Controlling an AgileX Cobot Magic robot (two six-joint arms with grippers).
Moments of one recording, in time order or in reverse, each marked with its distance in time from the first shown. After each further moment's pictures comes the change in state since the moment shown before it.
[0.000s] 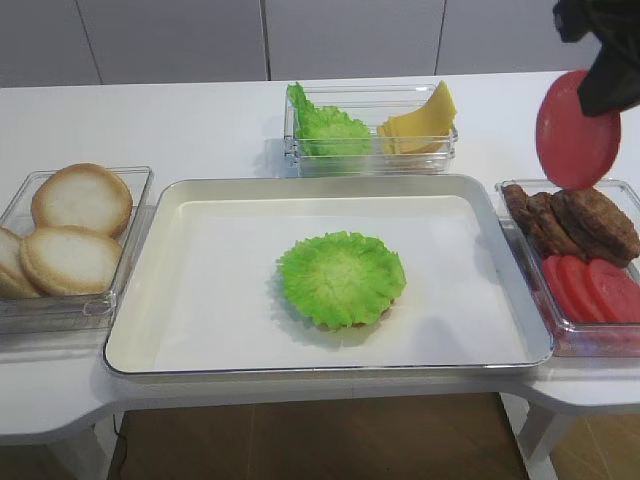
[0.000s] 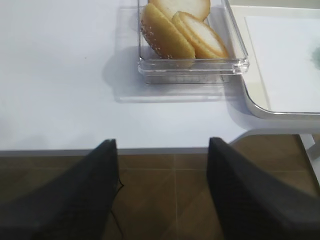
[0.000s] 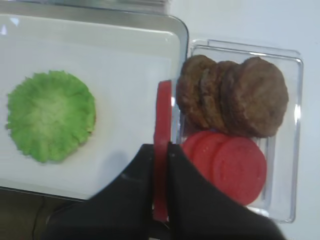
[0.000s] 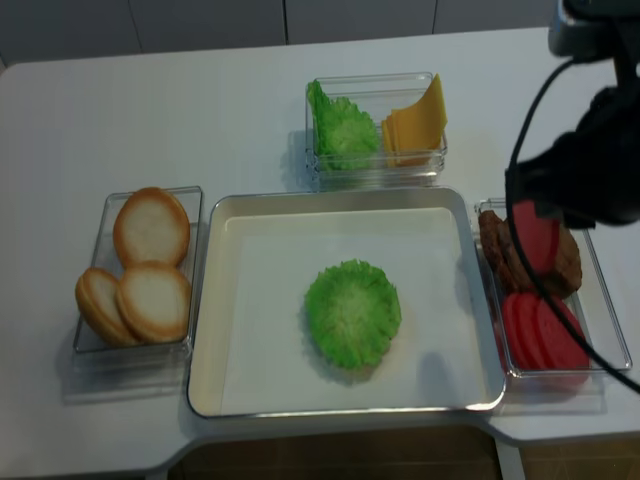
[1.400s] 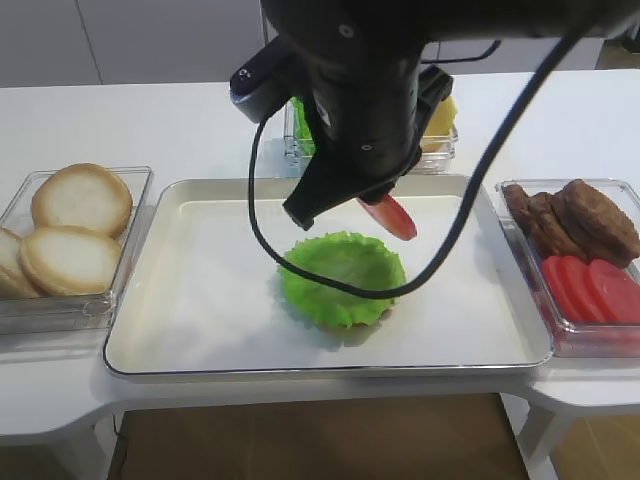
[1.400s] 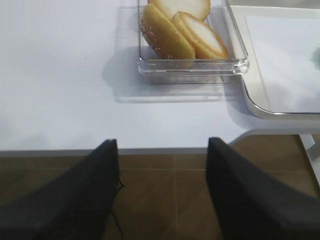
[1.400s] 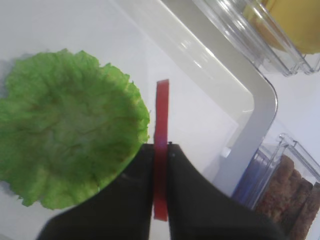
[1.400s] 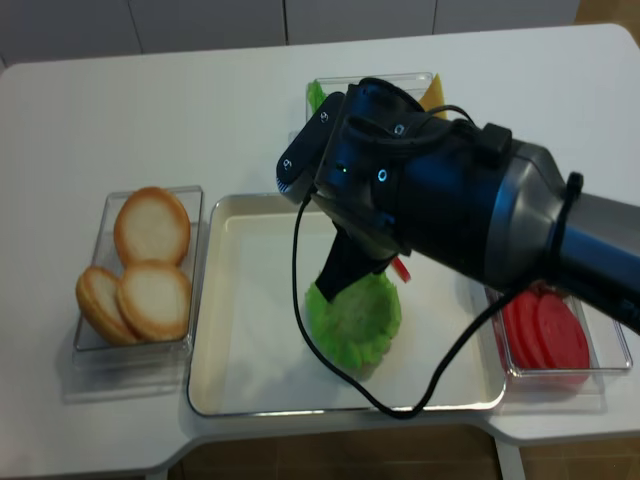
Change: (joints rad) left arm 0.000 0.000 0.000 0.000 -0.002 0.000; right arm 0.460 0.557 -0.224 -0.451 0.025 0.050
